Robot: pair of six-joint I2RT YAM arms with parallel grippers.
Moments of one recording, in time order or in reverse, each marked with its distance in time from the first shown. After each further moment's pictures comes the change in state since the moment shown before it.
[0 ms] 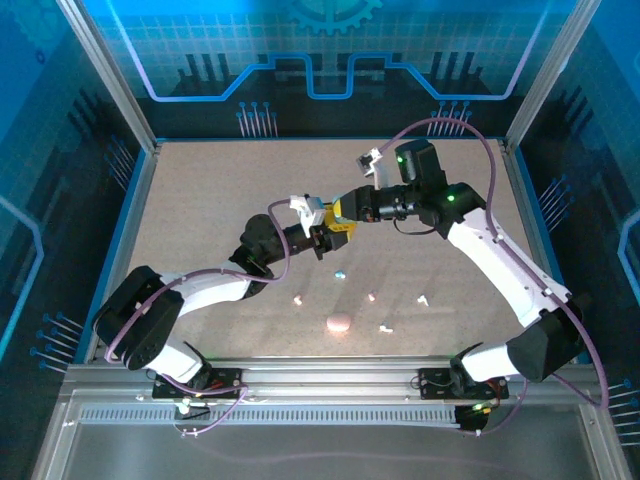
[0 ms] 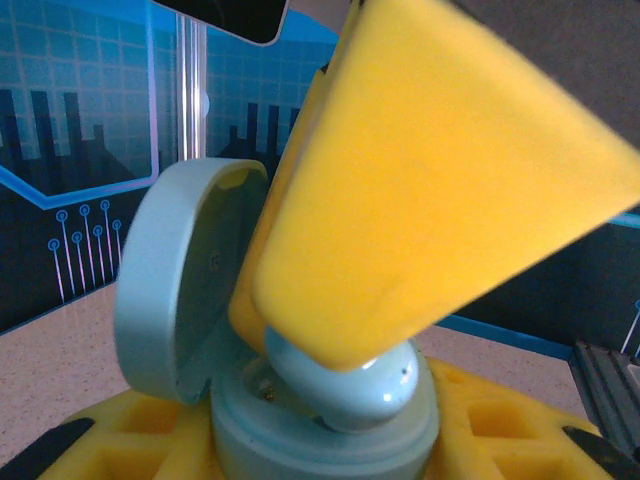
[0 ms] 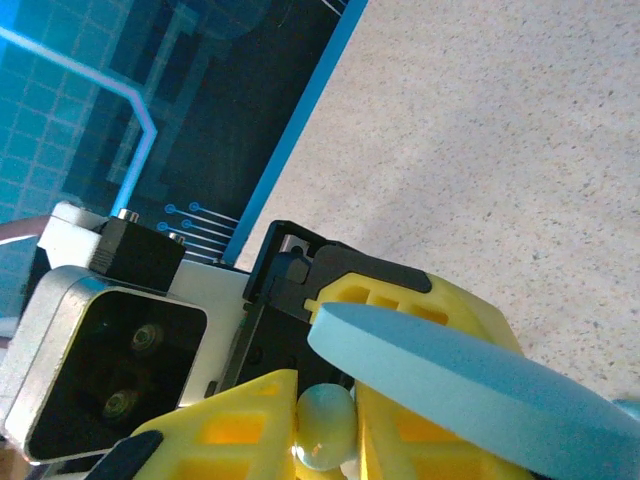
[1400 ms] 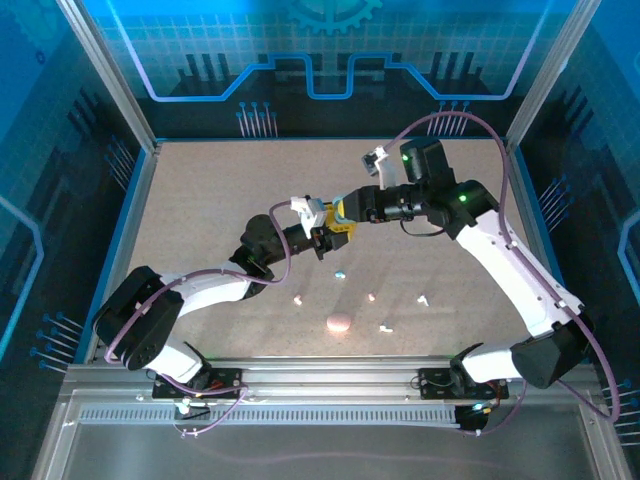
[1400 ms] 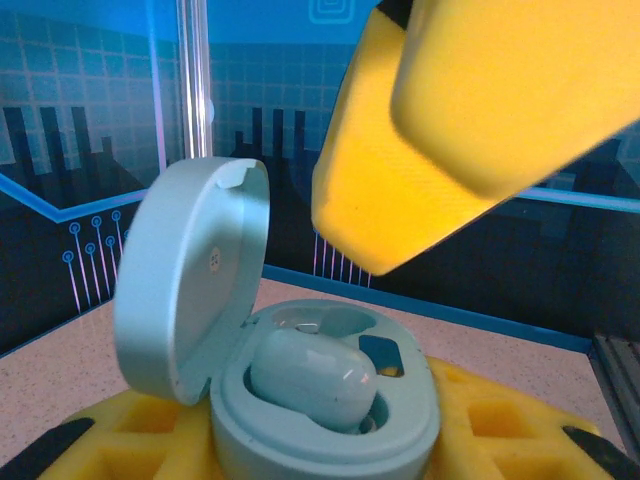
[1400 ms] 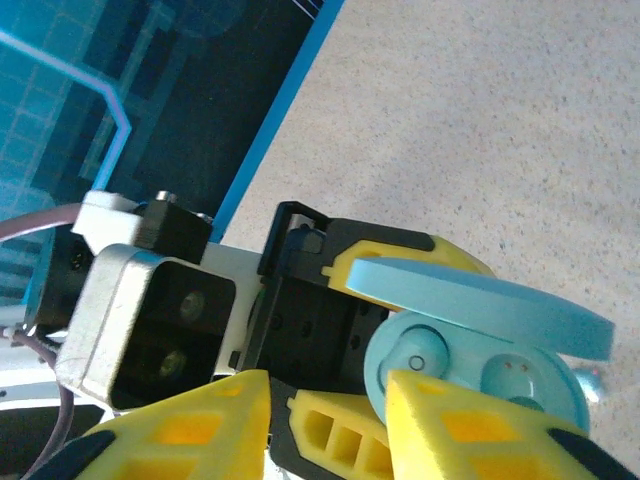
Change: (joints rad) left arm -0.004 0.000 0.000 -0.003 -0.013 0.053; right arm 0.019 -0.032 0.084 -0.146 0.088 -0.025
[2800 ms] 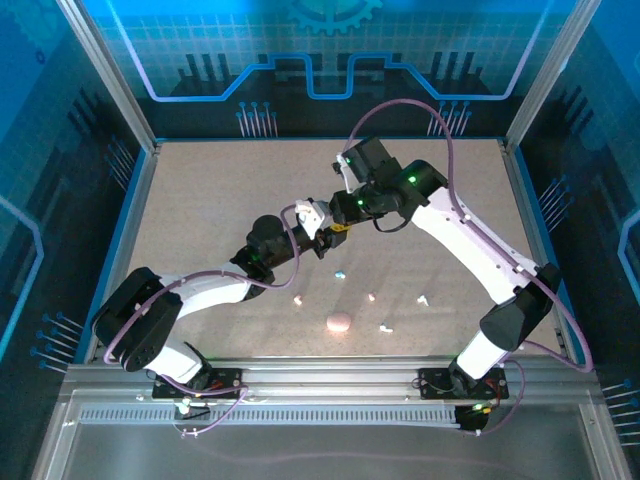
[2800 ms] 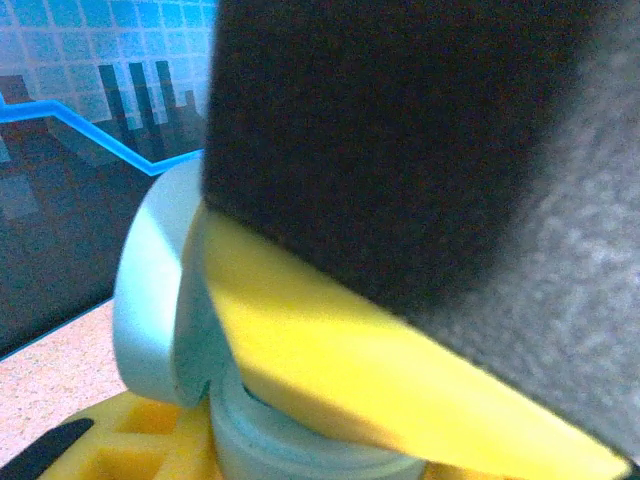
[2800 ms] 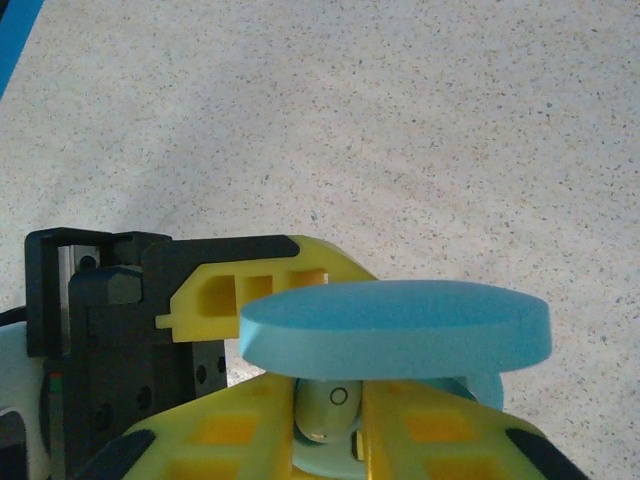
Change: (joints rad) left arm -0.021 -0.010 -0.001 -0.128 -0.185 0.147; right arm 0.191 0.259 0.294 -0.304 0.528 -0.079
